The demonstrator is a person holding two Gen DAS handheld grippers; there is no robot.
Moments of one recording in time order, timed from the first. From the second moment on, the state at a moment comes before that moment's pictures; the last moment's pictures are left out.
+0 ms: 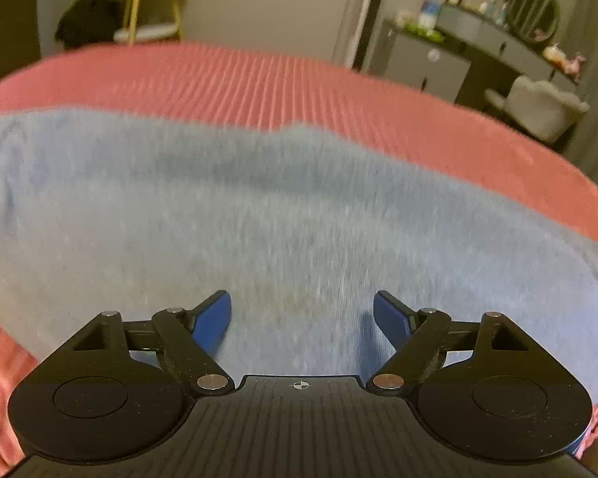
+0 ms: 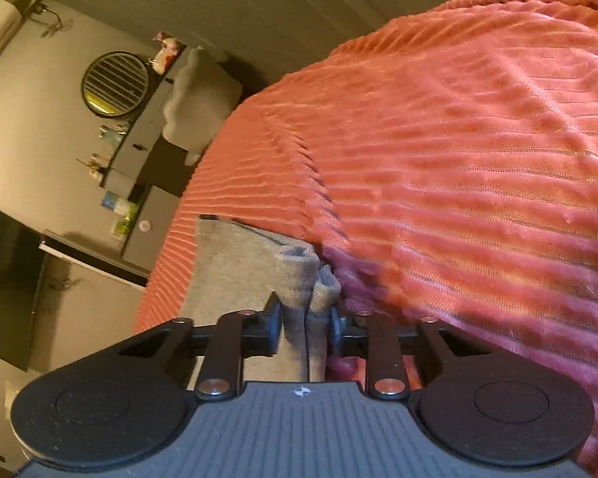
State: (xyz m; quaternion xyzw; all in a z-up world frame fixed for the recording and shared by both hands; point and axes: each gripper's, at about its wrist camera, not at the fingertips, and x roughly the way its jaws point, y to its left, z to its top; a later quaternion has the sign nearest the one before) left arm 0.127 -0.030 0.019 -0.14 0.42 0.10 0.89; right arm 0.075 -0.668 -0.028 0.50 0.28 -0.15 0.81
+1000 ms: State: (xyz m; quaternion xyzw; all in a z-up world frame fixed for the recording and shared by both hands) left arm 0.122 -0.017 0.035 -0.26 0.40 -0.01 0.88; right arm 0.125 -0.277 0.004 0.08 0.49 0.28 0.82
